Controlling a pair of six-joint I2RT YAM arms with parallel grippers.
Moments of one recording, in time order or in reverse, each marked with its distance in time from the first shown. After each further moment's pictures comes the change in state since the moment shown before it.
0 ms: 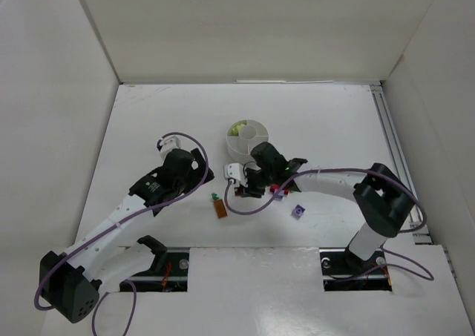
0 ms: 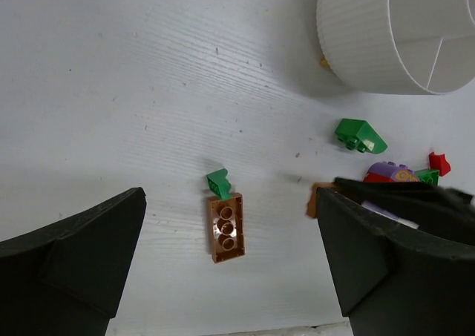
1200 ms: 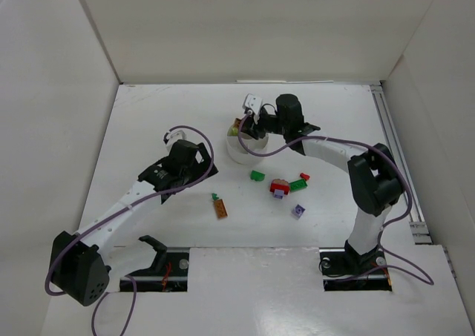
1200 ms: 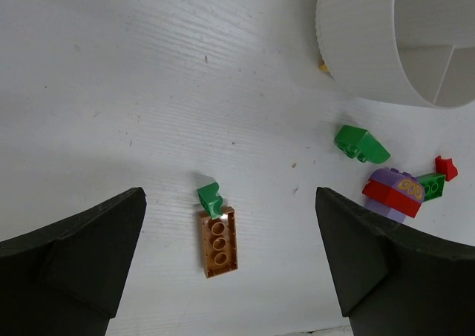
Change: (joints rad) left arm 0.044 0.148 0.054 0.052 0.066 0.038; right arm -0.328 0.146 0.274 0.417 -0.112 0.215
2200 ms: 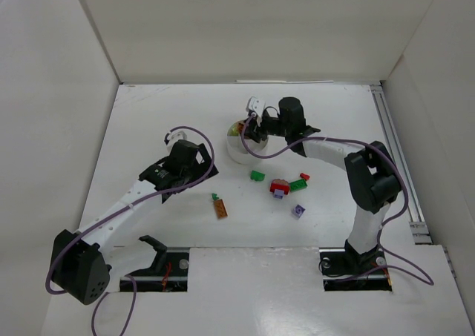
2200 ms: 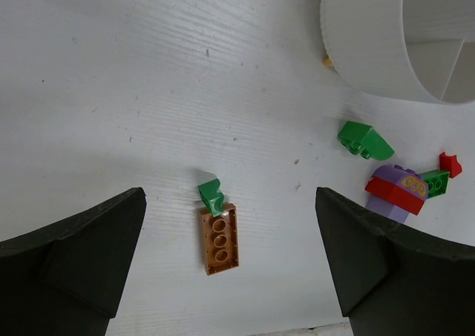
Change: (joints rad) left arm 0.000 0.013 0.000 -0.005 0.011 -0.006; right arm -0.029 0.032 -0.044 0.087 -0.055 0.015
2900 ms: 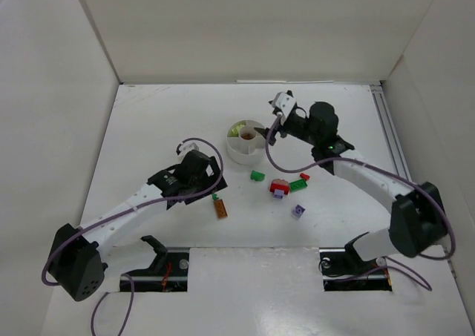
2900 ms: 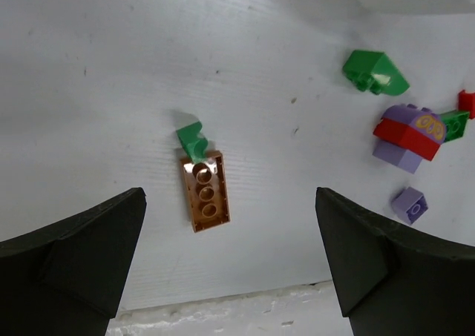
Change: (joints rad) left arm -0.117 0.002 -0.024 -0.042 0.039 -0.073; right arm -0.008 -0.354 -0.182 0.018 0.122 0.027
